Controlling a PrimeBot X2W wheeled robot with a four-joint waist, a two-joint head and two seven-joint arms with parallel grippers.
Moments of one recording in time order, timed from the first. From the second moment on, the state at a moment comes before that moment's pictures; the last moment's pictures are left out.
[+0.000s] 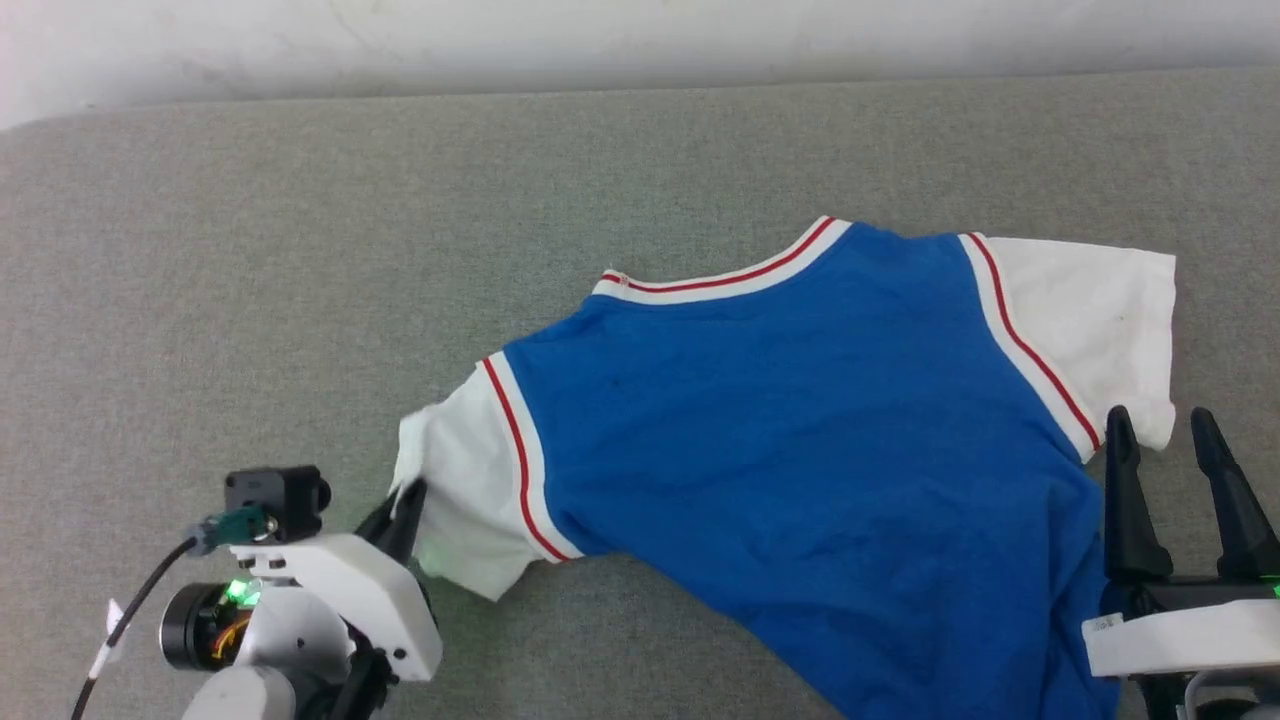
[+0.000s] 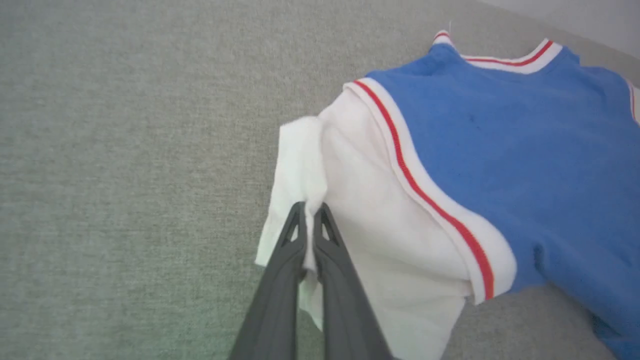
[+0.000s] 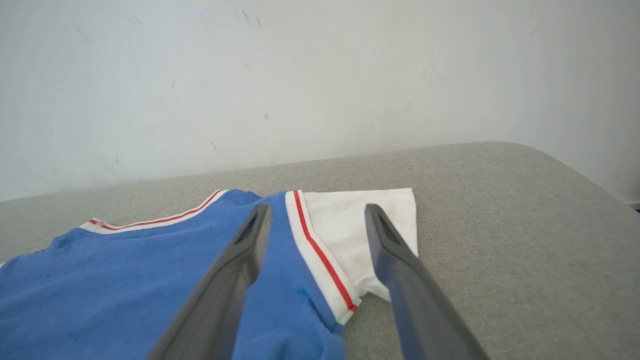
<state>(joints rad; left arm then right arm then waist) -0.05 0.35 -0.23 -0.07 -0.53 0.13 0.37 0.08 -0.05 -0.16 -0.12 0.21 0.13 -0.19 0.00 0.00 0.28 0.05</state>
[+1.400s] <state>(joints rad) 0.01 0.38 -0.12 -0.35 -0.57 0.17 0.26 -0.40 -0.30 -0.18 0.17 0.18 0.13 0.58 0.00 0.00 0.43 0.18</state>
